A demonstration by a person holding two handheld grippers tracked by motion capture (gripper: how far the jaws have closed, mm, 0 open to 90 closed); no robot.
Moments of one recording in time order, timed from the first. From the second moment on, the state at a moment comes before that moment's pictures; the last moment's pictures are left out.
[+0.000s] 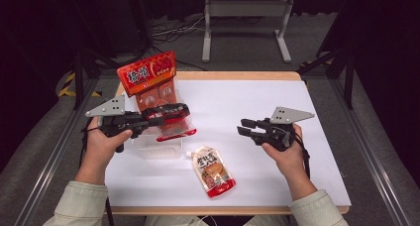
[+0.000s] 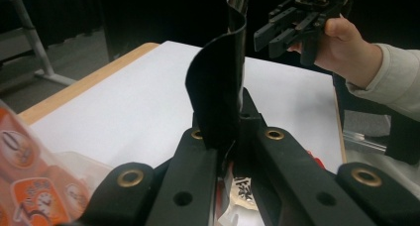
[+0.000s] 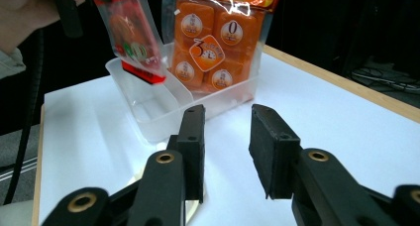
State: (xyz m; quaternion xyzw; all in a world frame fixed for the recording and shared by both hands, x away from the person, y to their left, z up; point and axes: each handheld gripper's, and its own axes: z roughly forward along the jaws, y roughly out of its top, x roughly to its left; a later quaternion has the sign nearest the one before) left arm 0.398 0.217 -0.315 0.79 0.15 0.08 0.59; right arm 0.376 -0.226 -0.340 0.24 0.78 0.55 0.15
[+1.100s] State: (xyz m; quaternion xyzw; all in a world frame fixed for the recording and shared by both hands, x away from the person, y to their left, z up) left arm 0.436 0.250 -0.321 0.81 0.17 0.12 0.54; right arm 0.373 -0.260 -0.346 0.27 0.77 0.55 0.16
